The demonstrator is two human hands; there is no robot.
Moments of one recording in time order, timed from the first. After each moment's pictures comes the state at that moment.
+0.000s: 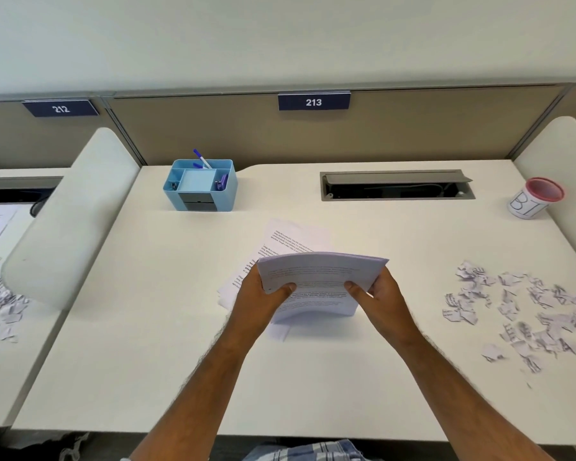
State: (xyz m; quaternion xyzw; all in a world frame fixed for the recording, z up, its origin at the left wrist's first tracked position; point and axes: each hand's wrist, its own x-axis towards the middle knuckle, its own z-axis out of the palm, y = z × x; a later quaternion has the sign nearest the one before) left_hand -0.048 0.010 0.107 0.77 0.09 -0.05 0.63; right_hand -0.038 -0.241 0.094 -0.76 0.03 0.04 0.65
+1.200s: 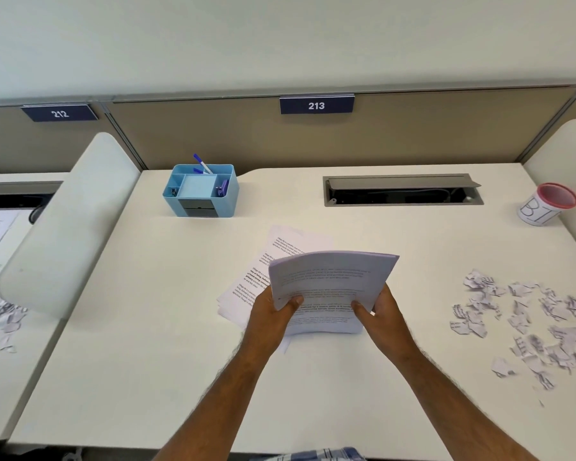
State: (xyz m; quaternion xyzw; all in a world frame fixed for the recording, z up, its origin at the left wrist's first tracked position) left_hand -0.041 -0.011 0.083 0.76 0.12 -0.06 0.63; right_hand -0.026 -0.244 0.056 -0.79 0.05 0.05 0.61
